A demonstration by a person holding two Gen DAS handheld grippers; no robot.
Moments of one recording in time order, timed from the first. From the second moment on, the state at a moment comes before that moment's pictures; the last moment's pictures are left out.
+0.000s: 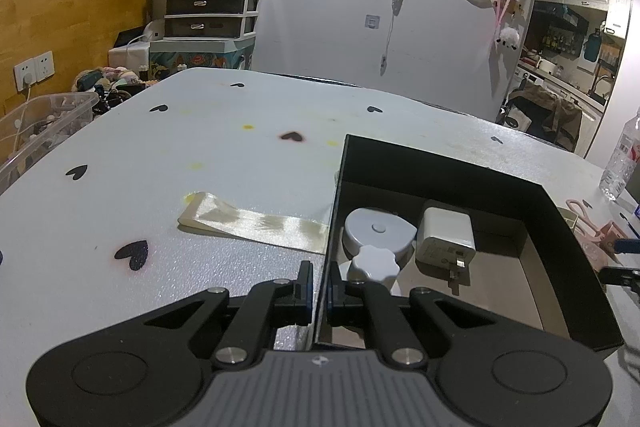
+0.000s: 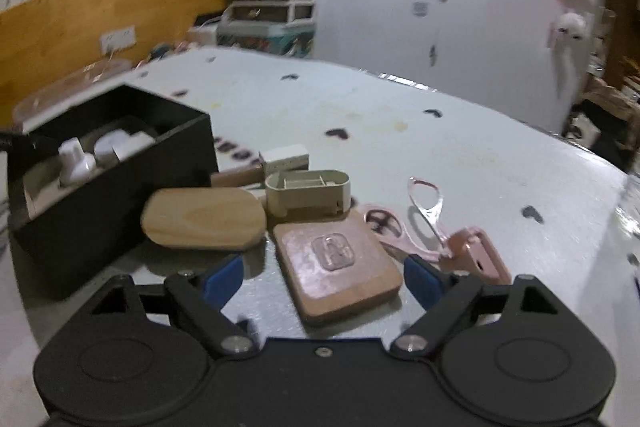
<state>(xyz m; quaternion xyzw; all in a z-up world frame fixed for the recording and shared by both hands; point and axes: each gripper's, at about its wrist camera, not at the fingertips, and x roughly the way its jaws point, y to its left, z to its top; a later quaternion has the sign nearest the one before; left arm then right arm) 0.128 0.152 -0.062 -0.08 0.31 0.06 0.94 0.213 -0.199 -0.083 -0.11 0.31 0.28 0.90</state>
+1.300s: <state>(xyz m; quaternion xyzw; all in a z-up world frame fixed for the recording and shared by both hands) 0.127 0.155 -0.060 -0.09 0.31 0.05 0.94 0.190 -0.180 -0.084 -0.18 0.34 0.40 0.83</state>
